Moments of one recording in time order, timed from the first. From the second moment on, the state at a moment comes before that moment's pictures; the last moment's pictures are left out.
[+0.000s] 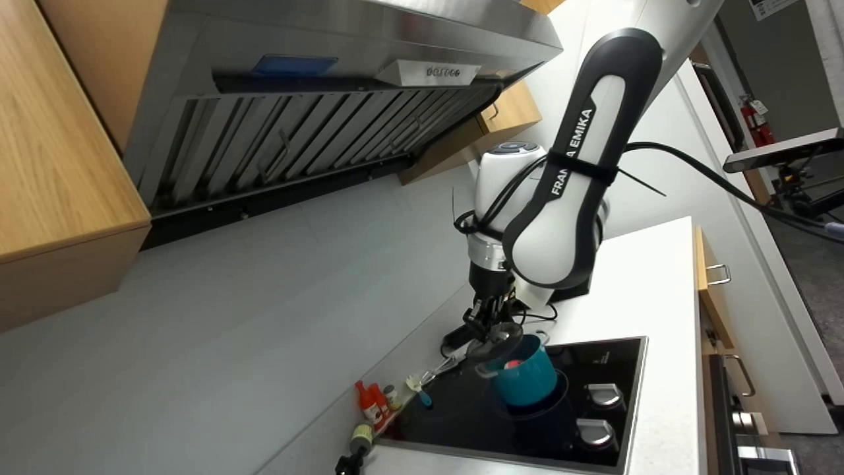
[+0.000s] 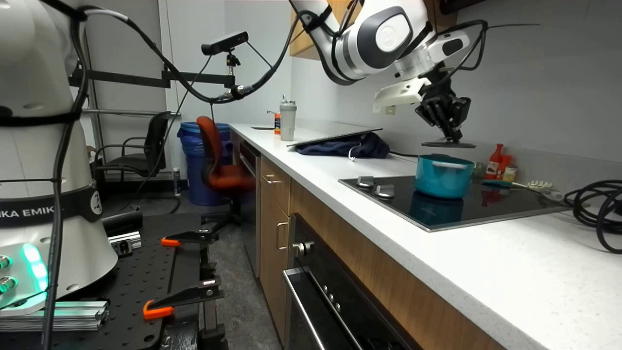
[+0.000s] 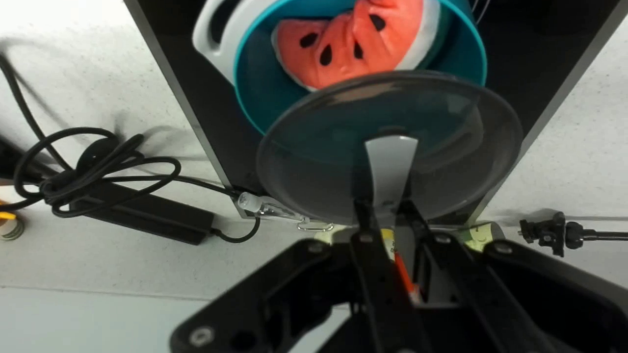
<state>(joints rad) 0.19 0.34 -0.25 -2.02 -0.06 3.05 0.06</state>
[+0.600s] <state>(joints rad) 0.20 0.31 -0.17 -2.09 -0.06 3.05 0.04</state>
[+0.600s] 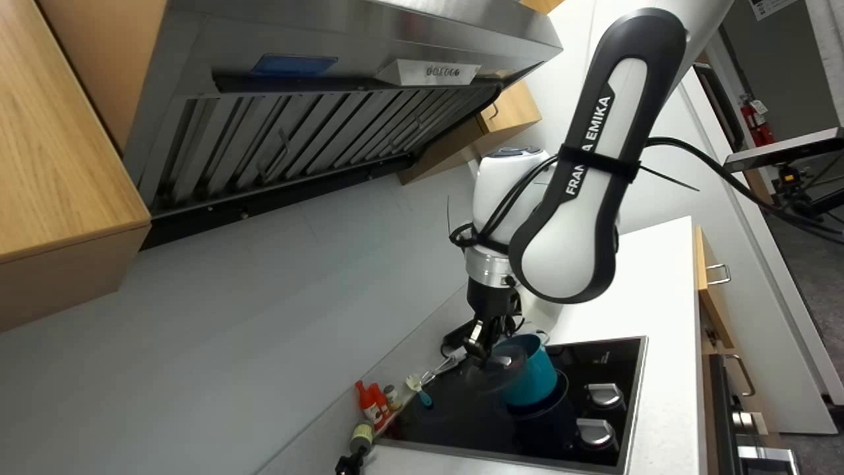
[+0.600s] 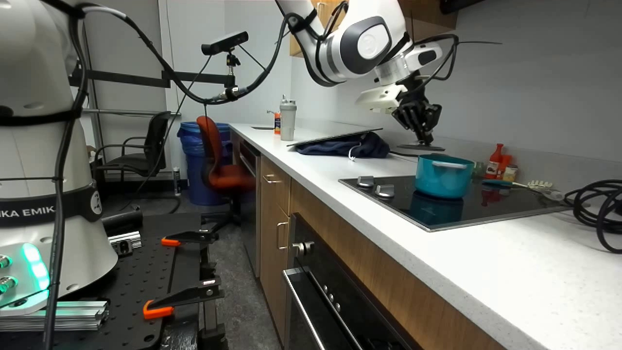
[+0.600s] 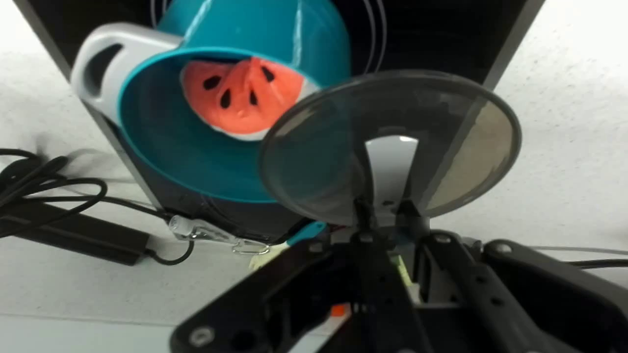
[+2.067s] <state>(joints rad) 0.07 0.29 0.16 -2.24 -0.03 3.05 -0.05</state>
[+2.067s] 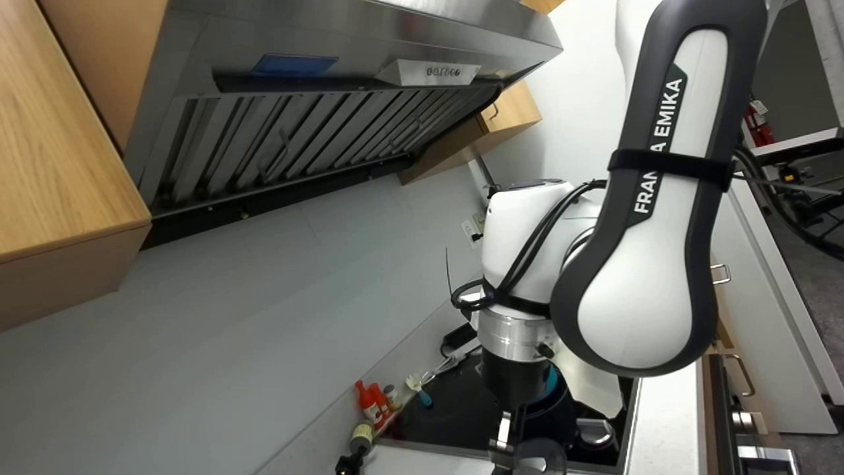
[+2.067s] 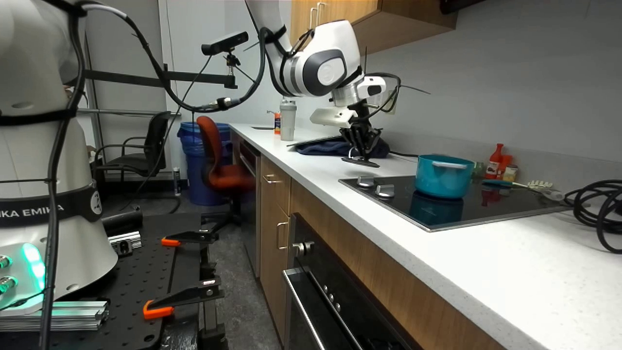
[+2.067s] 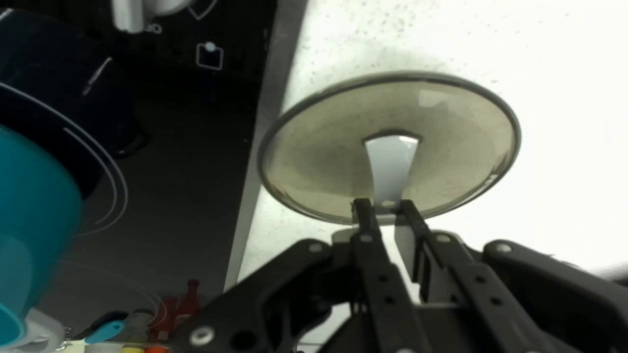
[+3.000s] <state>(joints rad) -0.04 0.30 0.29 -2.26 -0.02 3.04 -0.09</state>
